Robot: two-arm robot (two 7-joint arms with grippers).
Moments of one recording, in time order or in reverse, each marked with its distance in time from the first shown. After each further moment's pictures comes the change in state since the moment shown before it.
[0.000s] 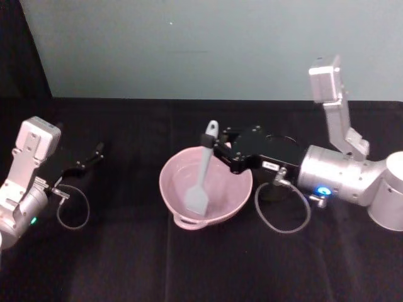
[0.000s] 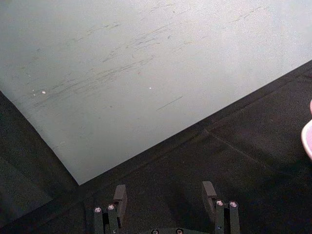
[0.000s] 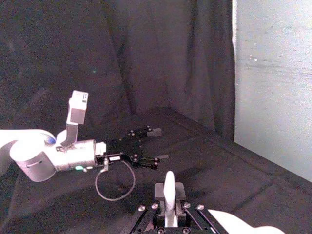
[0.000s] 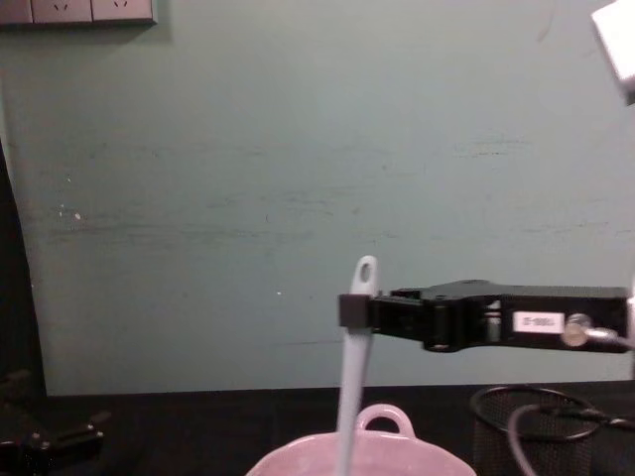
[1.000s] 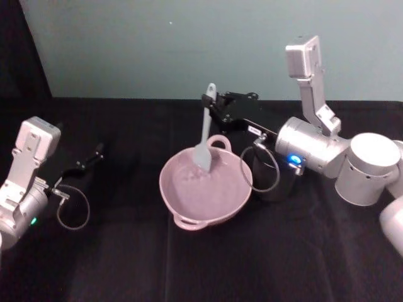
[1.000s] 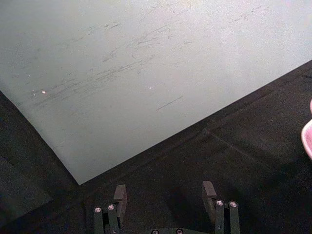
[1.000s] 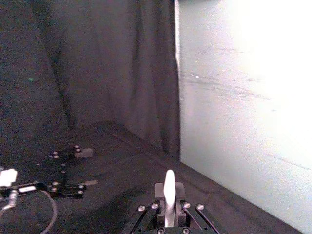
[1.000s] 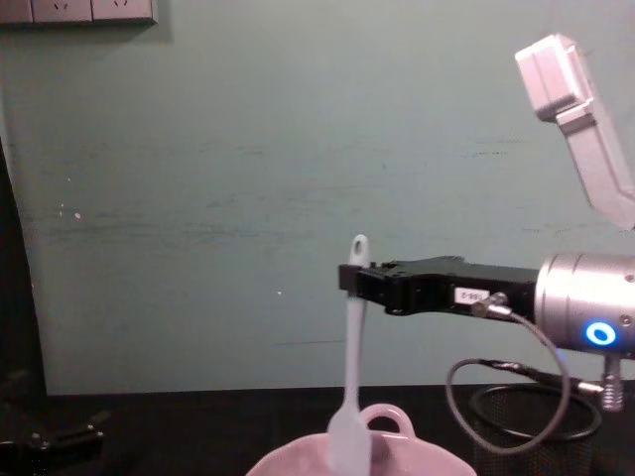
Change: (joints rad) left arm 0.000 0.000 0.000 0.000 0.000 0.000 0.000; right arm 0.134 -0.152 -0.020 0.253 -0.115 -0.131 -0.151
